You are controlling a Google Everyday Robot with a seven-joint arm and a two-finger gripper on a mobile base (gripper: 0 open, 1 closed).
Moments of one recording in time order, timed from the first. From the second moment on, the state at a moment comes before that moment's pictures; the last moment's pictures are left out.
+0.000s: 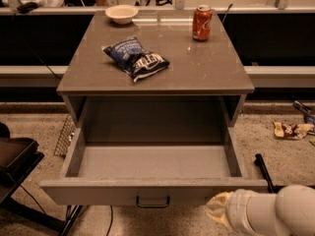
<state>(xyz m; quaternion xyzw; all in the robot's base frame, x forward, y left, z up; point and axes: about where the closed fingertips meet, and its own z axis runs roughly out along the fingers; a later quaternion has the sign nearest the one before) 0.341 -0.157 0.618 -0.56 0.77 0.08 0.29</state>
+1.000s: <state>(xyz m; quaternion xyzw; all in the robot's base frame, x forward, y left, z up) 0.393 -0.135 0.611 -0.58 0.74 0.10 0.33</state>
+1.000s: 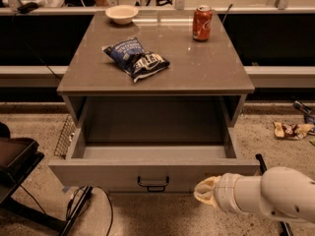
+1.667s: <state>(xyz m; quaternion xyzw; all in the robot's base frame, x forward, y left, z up) 0.438 -0.127 0.609 -0.61 0.71 0.10 0.35</state>
